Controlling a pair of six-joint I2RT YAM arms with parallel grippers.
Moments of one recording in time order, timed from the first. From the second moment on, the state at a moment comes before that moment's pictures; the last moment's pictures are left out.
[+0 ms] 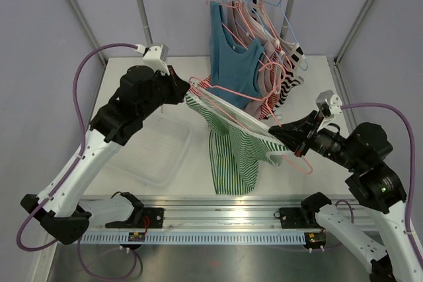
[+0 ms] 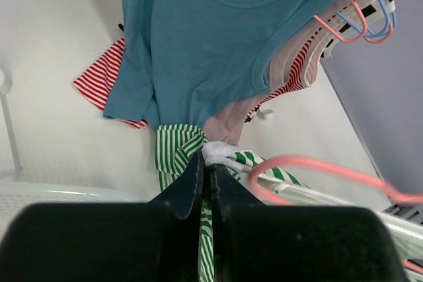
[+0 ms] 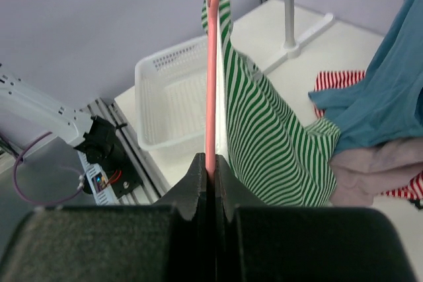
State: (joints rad) left arm -0.62 1.16 1.43 -0.56 -0.12 -0.44; right arm 0.48 0.60 1.13 -0.55 -0.49 0.24
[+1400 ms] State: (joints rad) left arm -0.91 0.95 0.80 -0.36 0.03 -0.43; right arm 0.48 0.93 1.21 0.04 -0.10 0.44
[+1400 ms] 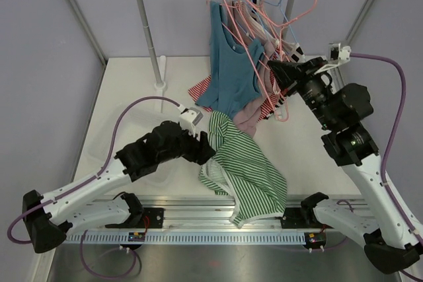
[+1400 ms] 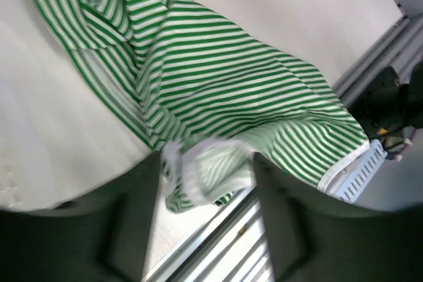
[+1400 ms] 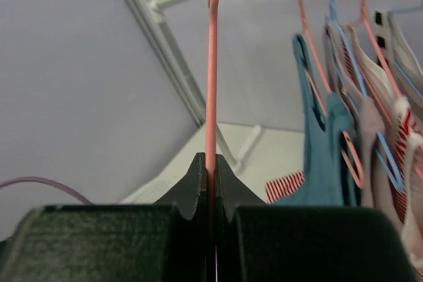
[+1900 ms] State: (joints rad) left arm -0.91 0.79 1.10 -0.74 -0.27 -0.38; right arm 0.56 1.40 1.73 -0.53 0.11 0.28
